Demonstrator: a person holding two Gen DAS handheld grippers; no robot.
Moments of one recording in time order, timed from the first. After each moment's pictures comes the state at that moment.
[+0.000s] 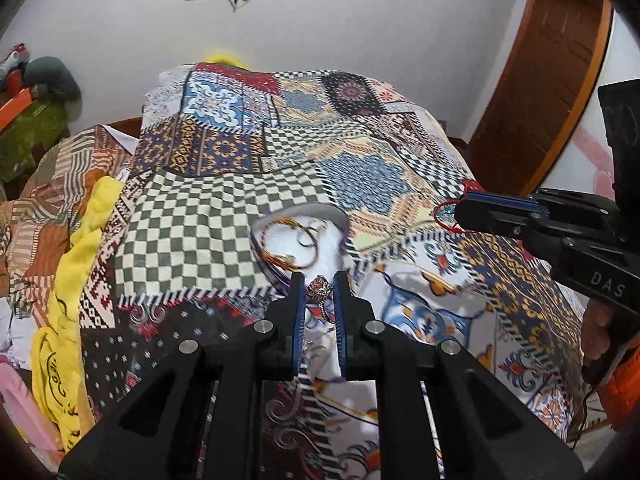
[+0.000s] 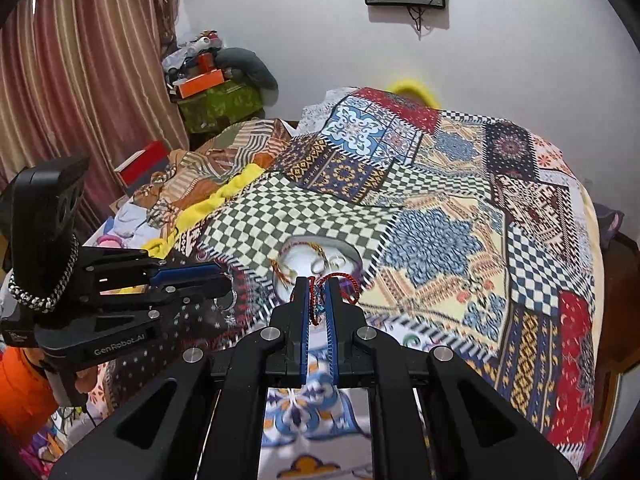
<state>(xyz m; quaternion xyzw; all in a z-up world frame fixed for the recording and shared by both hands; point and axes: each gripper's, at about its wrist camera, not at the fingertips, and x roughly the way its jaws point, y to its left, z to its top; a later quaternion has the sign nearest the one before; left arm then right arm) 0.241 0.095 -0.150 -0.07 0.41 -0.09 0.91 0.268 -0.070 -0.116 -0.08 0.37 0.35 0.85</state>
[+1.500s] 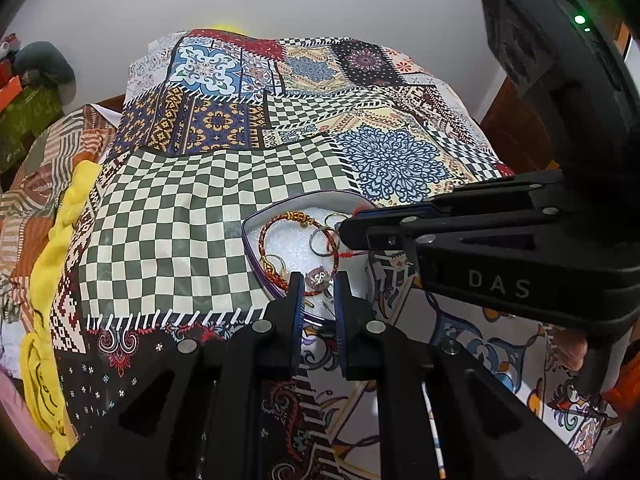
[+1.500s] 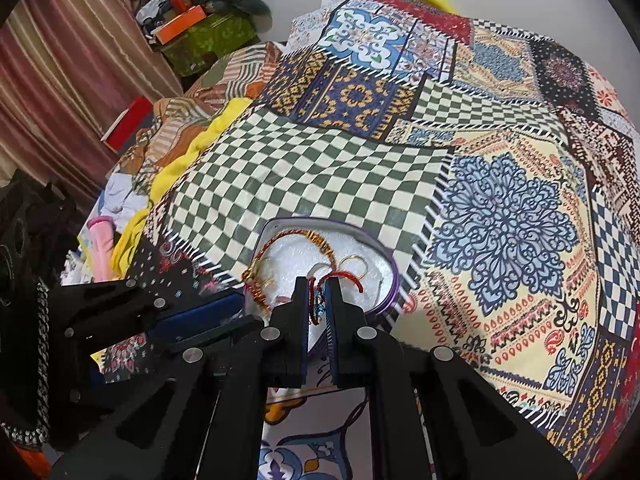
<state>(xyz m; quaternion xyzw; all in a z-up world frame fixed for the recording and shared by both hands) 0.297 0.091 -0.196 -0.06 0.46 -0.08 0.88 0.353 -0.008 -0.184 -0.08 0.53 0.36 0.77</state>
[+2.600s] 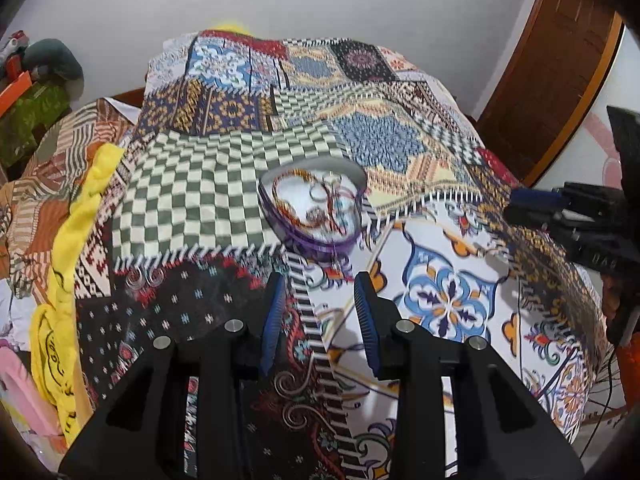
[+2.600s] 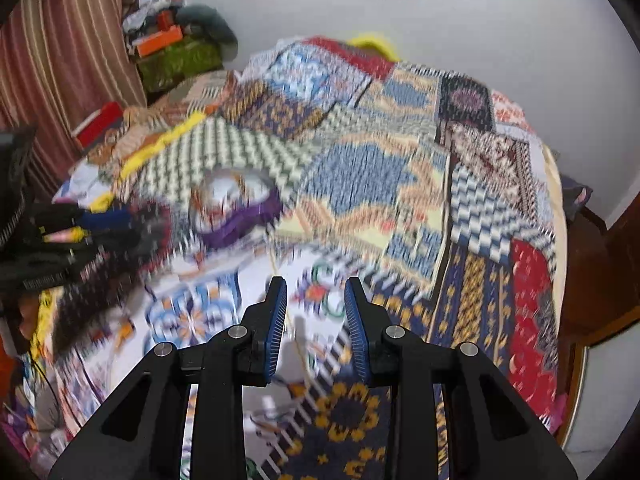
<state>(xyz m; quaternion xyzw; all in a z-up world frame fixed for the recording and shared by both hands) 0.235 0.095 -0.182 -0.06 0.46 -0.08 0.88 0.283 -0.116 -0.155 -0.14 0.45 0.28 0.83</state>
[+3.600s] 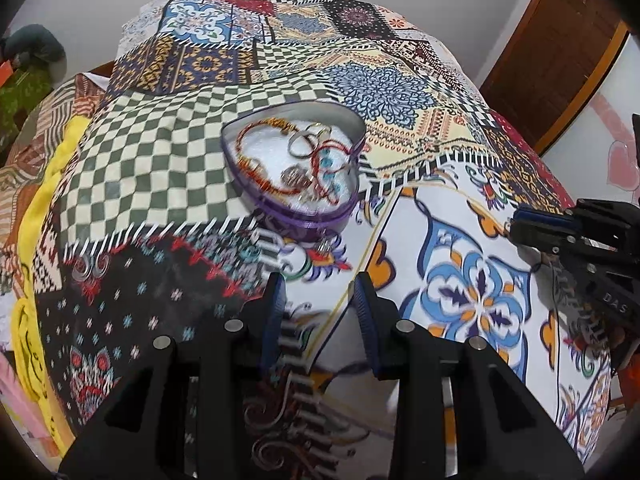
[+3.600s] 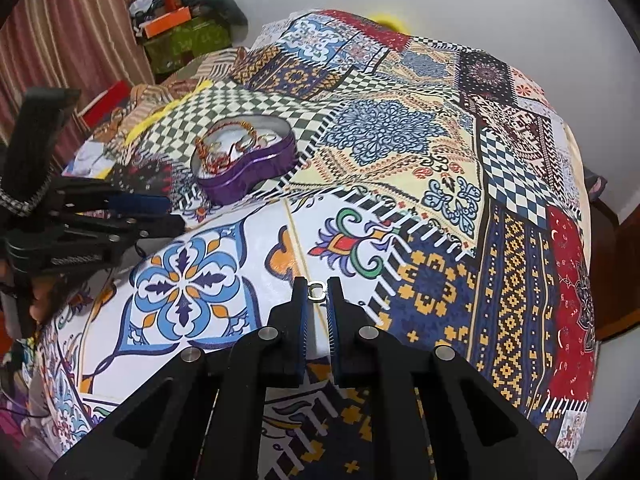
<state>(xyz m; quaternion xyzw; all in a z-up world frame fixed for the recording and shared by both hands) 0.270 0.073 -0.227 -0.06 0.51 -0.09 0.85 0.271 -0.122 -0.186 -0.13 0.46 0.30 0.82</state>
